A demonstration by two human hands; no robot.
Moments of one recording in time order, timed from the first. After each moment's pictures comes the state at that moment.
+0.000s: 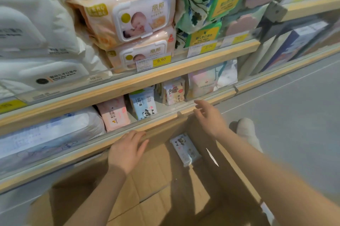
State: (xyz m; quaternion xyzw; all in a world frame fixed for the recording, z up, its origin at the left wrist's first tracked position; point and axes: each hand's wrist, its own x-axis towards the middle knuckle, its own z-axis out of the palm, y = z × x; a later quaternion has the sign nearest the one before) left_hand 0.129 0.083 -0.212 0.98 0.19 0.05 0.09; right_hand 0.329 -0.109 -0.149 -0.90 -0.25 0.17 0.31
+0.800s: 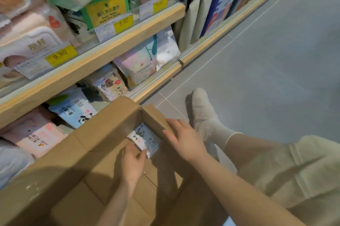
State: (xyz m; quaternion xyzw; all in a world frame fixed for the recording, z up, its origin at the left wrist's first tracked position) left_hand 0.180 -0.045 -0.286 0.81 0.34 -0.08 0.47; right_hand 0.268 -0.206 -0.192 -0.93 -0.16 0.17 0.27
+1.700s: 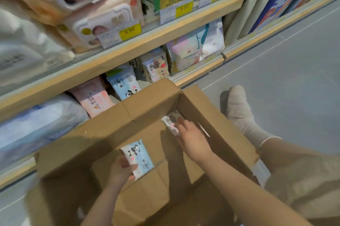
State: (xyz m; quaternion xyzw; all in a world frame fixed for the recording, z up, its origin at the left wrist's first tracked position) left_hand 0.064 0.039 -0.286 0.58 0.56 -0.14 0.57; right_hand 0.227 -0.157 -0.235 -0.92 -0.34 0.14 0.15
